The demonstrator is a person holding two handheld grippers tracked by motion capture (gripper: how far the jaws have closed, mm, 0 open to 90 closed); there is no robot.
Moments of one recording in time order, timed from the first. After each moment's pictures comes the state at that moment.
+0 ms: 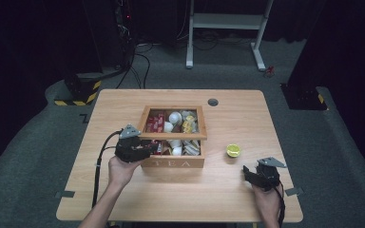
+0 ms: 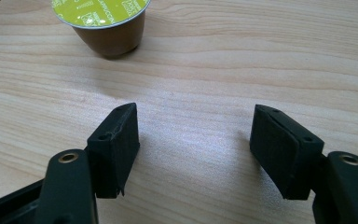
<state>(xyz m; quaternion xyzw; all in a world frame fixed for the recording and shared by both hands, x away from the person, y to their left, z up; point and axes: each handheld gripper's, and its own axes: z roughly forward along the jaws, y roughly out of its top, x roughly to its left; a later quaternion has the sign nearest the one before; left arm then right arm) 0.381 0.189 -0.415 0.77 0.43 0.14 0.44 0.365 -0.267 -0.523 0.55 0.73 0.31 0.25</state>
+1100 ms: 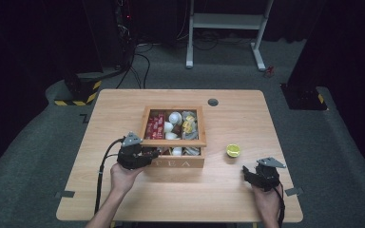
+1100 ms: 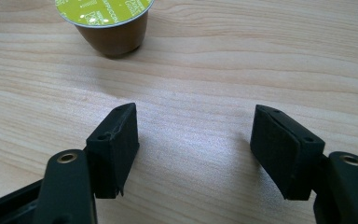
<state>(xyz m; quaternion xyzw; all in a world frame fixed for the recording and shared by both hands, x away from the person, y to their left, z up) 0.371 0.187 -0.440 0.78 0.44 0.14 0.43 0.364 -0.265 -0.523 0.55 0.74 0.31 0.25</state>
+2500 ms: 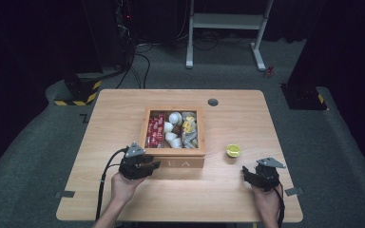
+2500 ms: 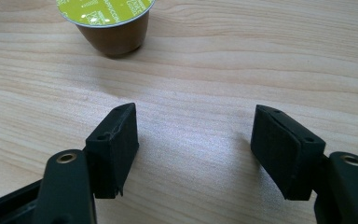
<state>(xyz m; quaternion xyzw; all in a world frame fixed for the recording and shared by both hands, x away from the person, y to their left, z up) 0.351 0.182 -0.464 0.80 0.42 0.12 0.41 0.364 -0.265 -0.523 0.54 0.74 0.31 0.25</state>
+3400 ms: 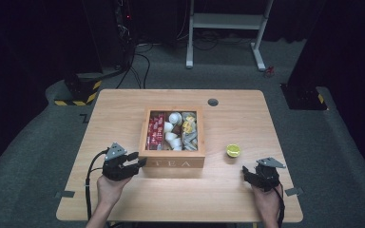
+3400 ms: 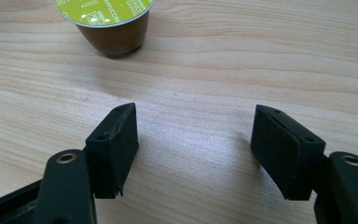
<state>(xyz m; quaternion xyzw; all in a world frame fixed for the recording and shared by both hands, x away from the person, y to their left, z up) 0.337 0.225 -0.449 0.75 0.45 0.17 0.45 0.364 -0.265 -0.523 0.54 0.74 0.31 0.25</state>
